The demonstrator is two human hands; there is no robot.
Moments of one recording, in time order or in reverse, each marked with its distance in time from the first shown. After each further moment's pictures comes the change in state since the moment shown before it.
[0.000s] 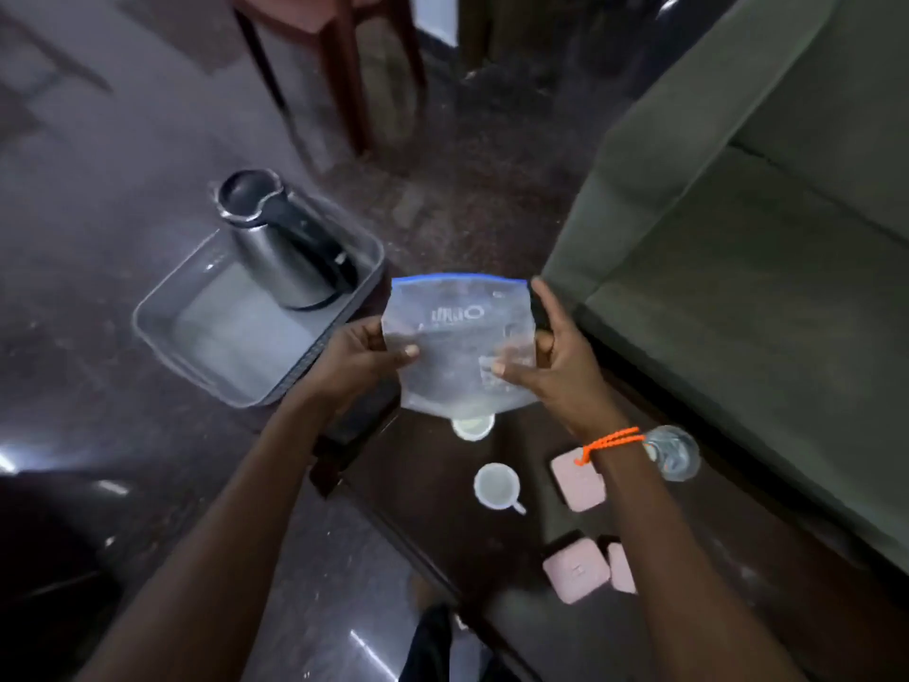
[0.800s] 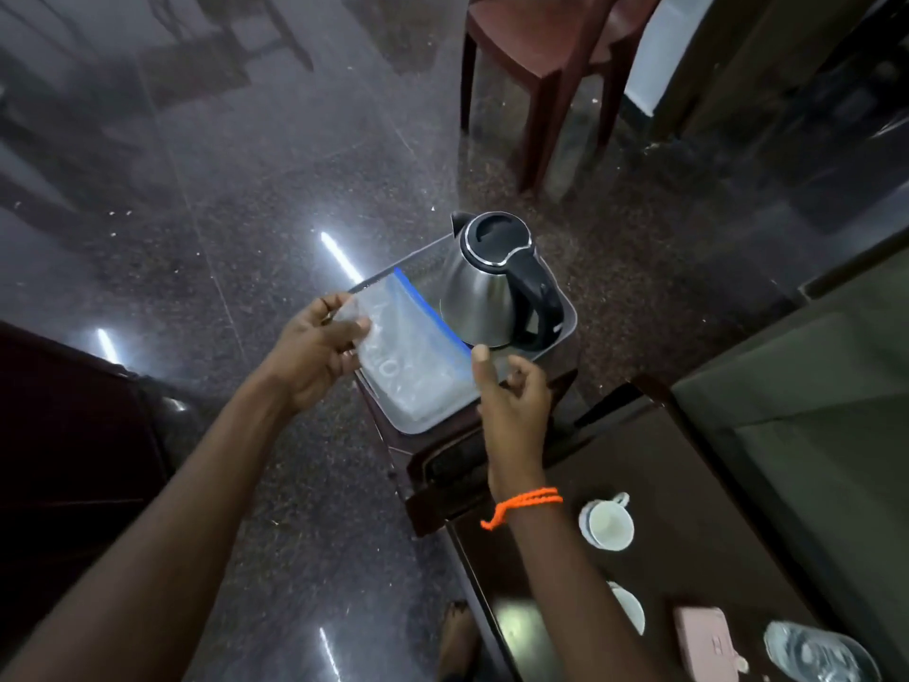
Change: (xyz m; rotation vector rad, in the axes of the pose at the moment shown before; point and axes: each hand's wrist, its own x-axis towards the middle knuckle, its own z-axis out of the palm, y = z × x) left_hand -0.052 0.018 -0.255 -0.460 0.508 -0.009; right_hand 0.059 -0.006 0.290 -0.021 0.200 0.227
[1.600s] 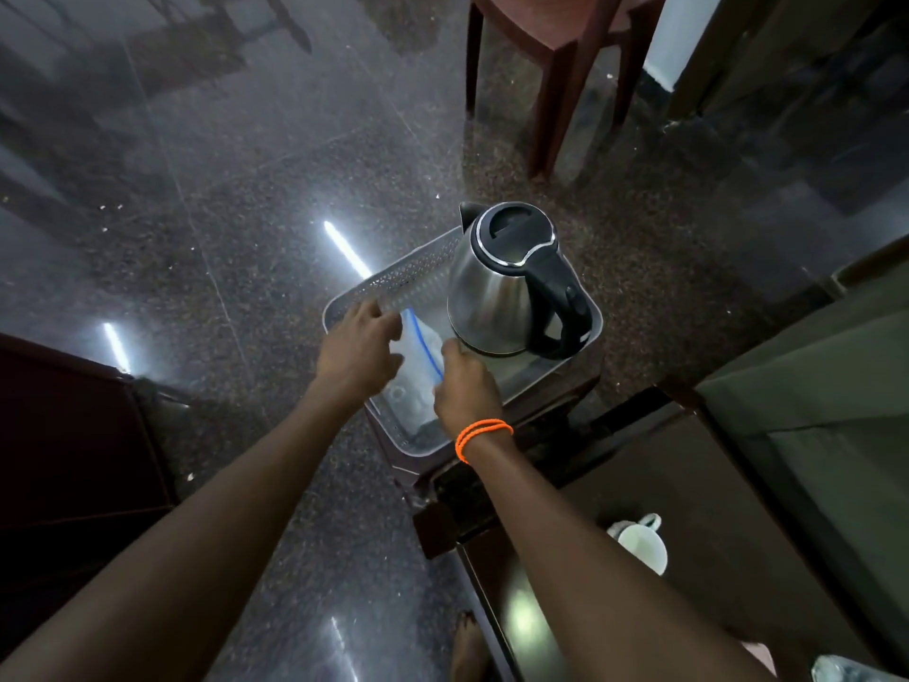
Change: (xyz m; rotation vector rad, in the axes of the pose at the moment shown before) left_hand 0.072 -0.042 0.016 1.721 0.098 0.320; right_hand 0.086 0.052 0.072 -1.061 -0.346 -0.441
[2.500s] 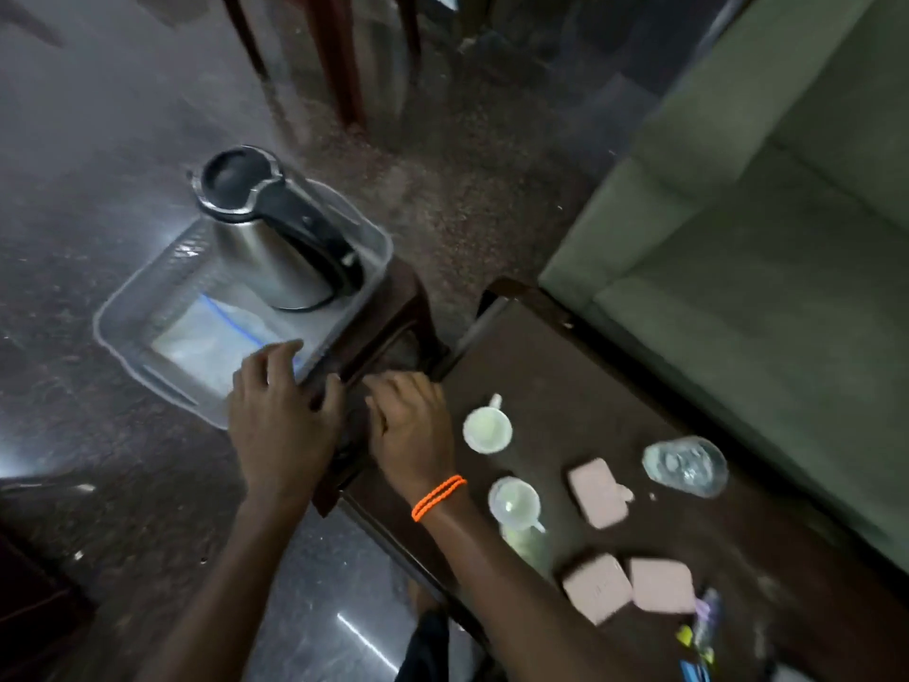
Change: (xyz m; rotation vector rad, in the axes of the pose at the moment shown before) left_hand -0.143 0.154 0.032 -0.298 0.420 0.077; right_hand -0.162 0.108 -0.032 0.062 0.473 0.006
